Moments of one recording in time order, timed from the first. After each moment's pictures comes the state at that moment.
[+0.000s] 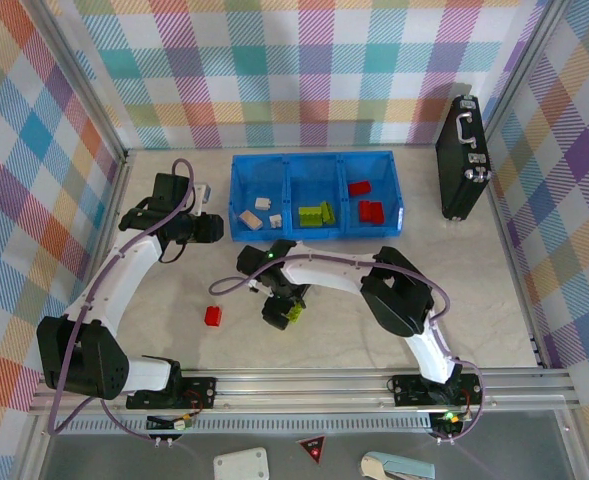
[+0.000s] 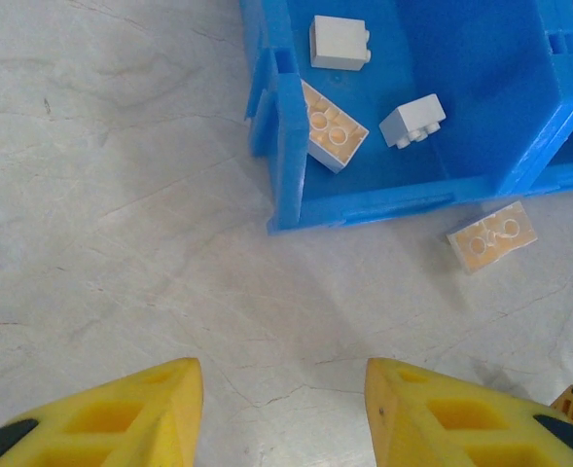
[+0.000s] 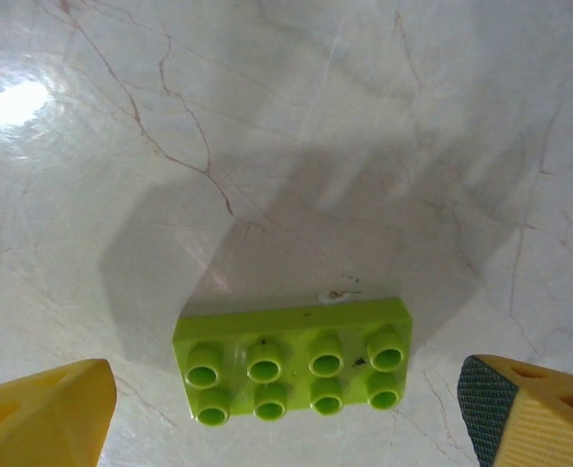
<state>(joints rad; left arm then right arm) -0.16 1.33 1.15 -0.76 0.13 -0.13 1.09 2.10 1.62 -1.10 0.09 -0.01</state>
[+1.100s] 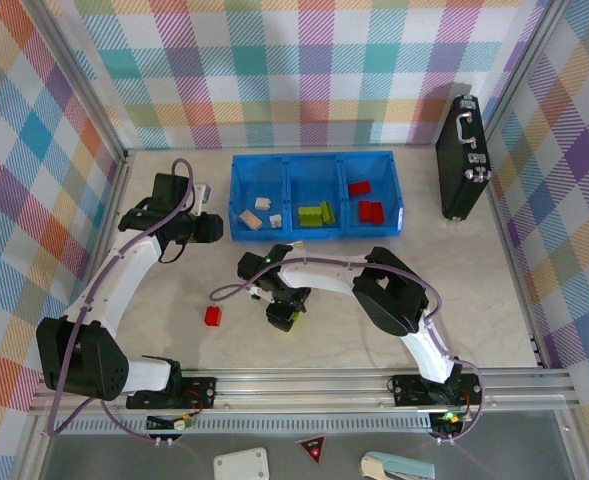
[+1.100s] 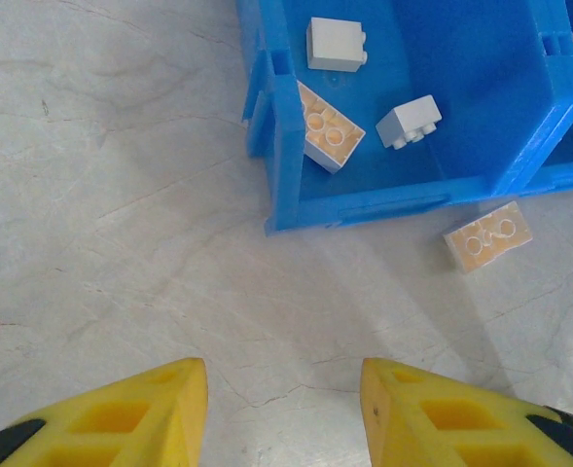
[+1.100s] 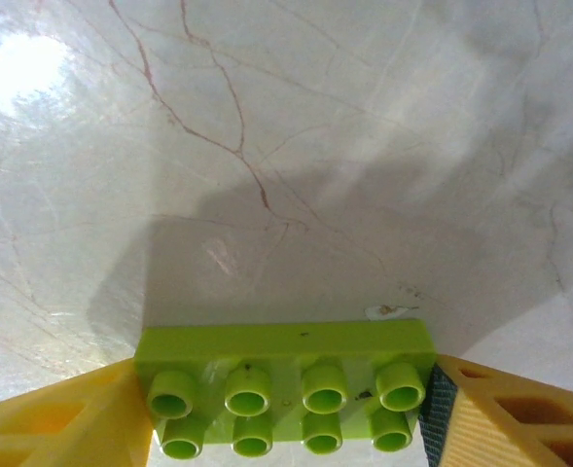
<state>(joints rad) -0.16 1.33 1.15 -0.76 0.14 -0.13 1.09 2.13 1.60 -1.10 0.06 -0.03</state>
